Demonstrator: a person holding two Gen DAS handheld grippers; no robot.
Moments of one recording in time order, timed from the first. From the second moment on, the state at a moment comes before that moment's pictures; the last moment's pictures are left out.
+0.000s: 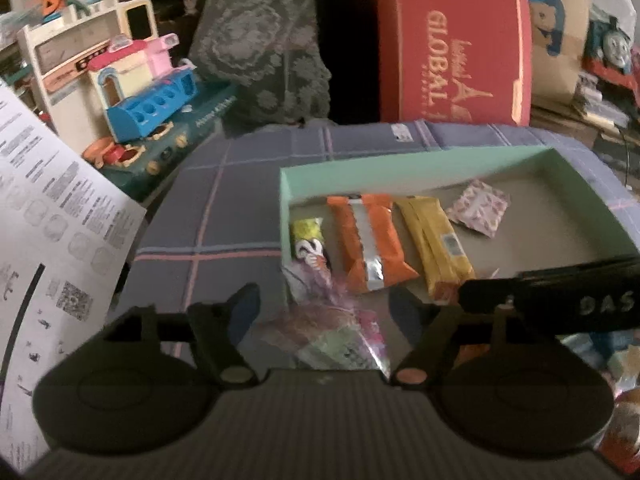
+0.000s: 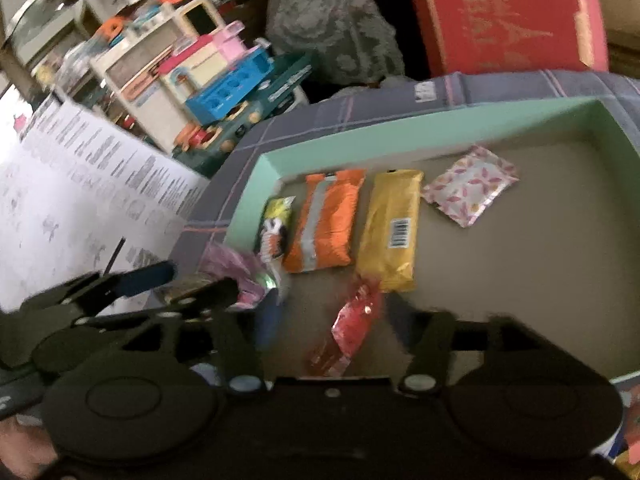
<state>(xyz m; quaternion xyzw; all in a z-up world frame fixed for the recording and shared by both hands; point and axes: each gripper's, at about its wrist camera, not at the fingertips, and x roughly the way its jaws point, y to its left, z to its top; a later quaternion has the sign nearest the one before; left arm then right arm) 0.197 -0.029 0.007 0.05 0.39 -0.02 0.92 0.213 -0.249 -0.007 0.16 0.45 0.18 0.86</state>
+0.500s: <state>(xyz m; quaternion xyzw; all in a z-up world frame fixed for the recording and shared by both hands) 0.174 -0.040 0.016 0.07 0.38 -0.02 0.92 0.181 -0.274 0.007 0.16 0.42 0.15 0.88</state>
